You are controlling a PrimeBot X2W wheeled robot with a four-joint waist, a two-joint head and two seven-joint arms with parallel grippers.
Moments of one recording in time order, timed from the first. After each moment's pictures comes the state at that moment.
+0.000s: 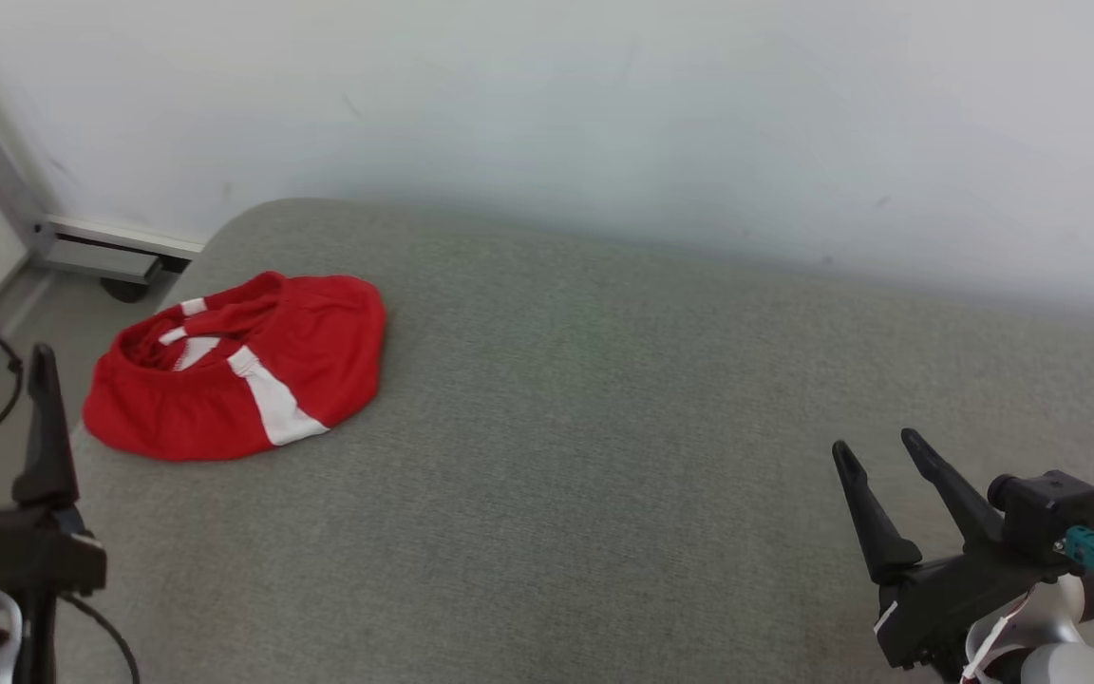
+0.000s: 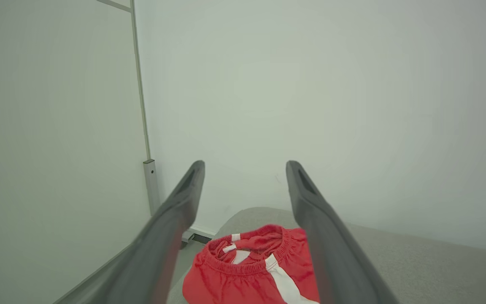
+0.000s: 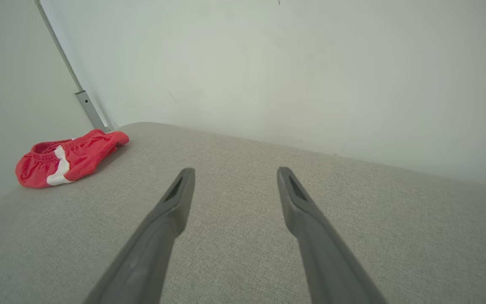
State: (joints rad) left arm -0.21 0.37 -0.07 0.13 -0.36 0.05 -0.18; right arm -0.03 -0.12 0.00 0.01 0.30 0.13 0.08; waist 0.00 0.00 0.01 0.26
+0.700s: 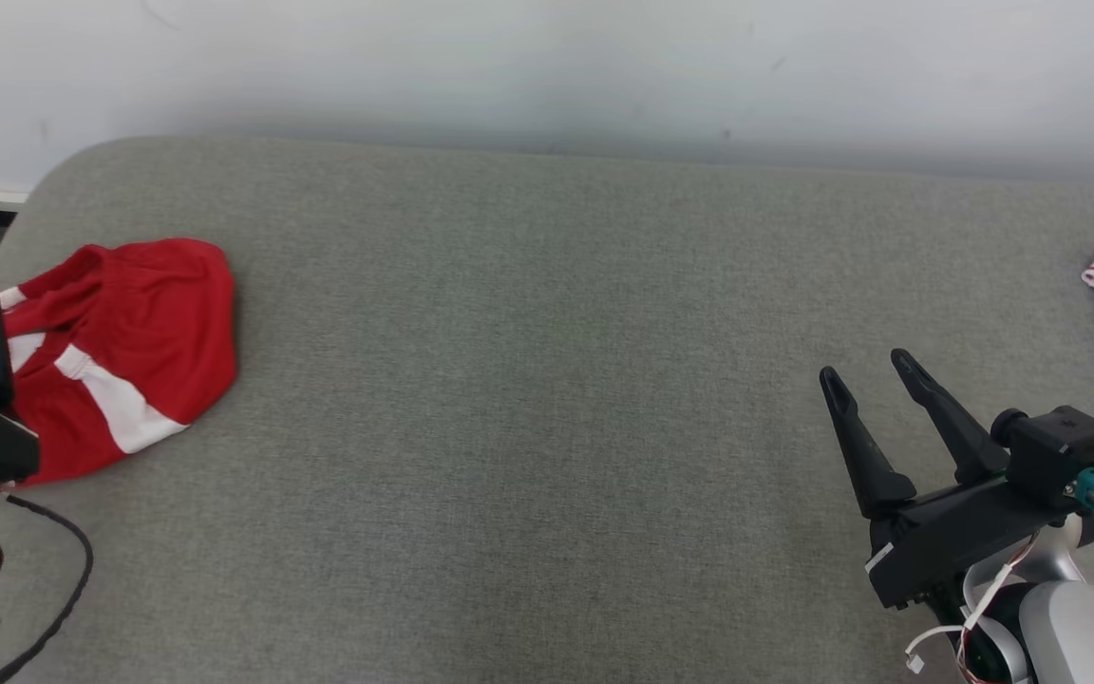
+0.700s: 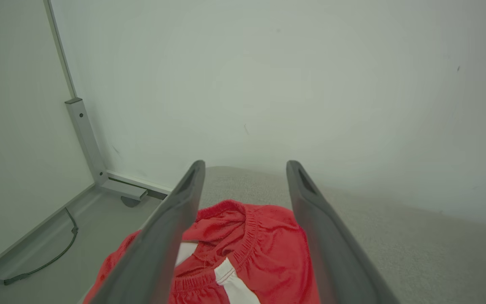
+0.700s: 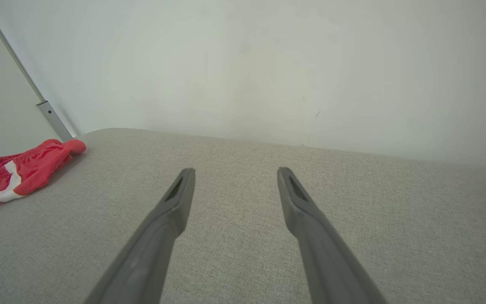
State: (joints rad) left arm -0.60 0.40 -0.10 0.65 -0.46 -0.11 -0.18; right arm -0.13 -0.16 0.05 -0.02 0.33 0.13 0.06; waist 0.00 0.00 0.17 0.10
